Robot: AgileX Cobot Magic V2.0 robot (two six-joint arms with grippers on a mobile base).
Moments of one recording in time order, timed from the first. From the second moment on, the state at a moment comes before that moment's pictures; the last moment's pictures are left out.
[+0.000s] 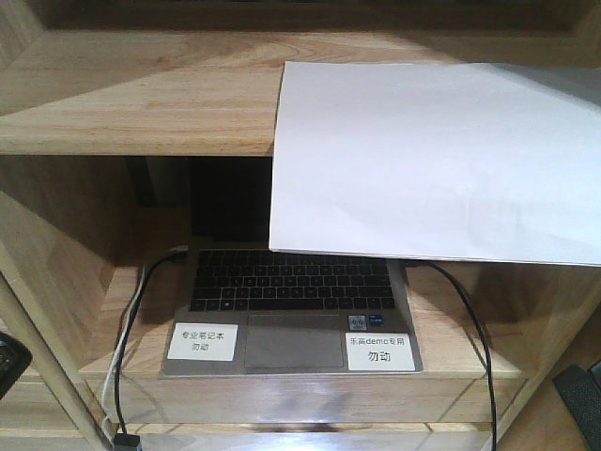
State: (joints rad) left arm -0.52 0.12 -0.45 0.01 0.64 0.00; right arm 0.47 -0.01 0.03 -0.31 -0.15 1.47
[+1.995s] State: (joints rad) left arm -0.52 0.12 -0.45 0.01 0.64 0.00; right arm 0.32 0.83 -0.27 -0.30 -0.89 1.45
